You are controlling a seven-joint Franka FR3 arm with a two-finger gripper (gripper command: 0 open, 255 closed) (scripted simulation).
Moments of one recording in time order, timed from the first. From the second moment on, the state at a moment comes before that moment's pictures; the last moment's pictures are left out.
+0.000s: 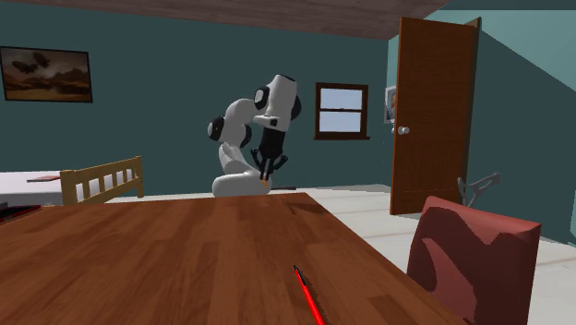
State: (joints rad) arm -0.14 -1.03 0.16 -2.51 -0.07 1.39 0.36
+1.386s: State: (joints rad) arm -0.25 -1.13 -0.32 -2.48 -0.53 1.37 -0.06
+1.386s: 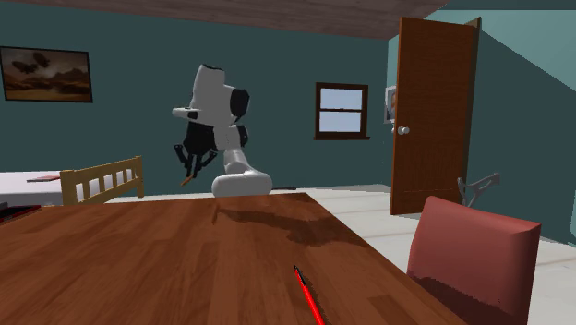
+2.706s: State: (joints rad) arm -0.15 -0.89 -0.89 -2.09 -0.87 1.55 -0.48
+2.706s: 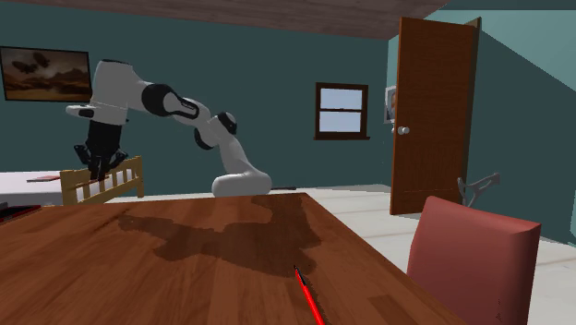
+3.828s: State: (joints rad) arm -0.03 -0.84 -1.15 -2.02 -0.96 1.69 -0.54
